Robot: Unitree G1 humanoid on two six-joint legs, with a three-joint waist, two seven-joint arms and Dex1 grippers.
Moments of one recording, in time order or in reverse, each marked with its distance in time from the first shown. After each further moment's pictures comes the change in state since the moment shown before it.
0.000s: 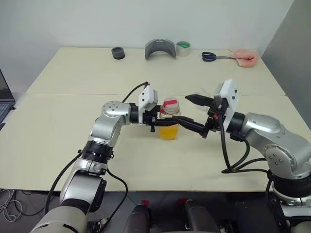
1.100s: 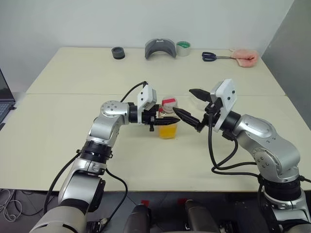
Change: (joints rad) left arm 0.000 0.013 0.000 0.000 0.000 0.003 0.018; right arm 0.068 0.083 0.034 -0.007 -0.176 -0.109 -0.112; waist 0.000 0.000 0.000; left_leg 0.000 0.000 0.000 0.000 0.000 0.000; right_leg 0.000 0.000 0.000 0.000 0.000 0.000
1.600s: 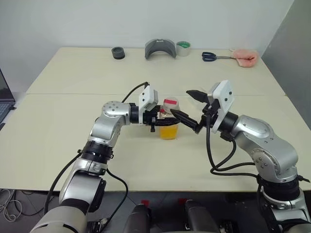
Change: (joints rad) left arm 0.000 -0.004 -0.008 -0.001 0.000 0.000 -0.001; right arm -0.001 0.002 0.017 -0.003 0.002 0.001 0.000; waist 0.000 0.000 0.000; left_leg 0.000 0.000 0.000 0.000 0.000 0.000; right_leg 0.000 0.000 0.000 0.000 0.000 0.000
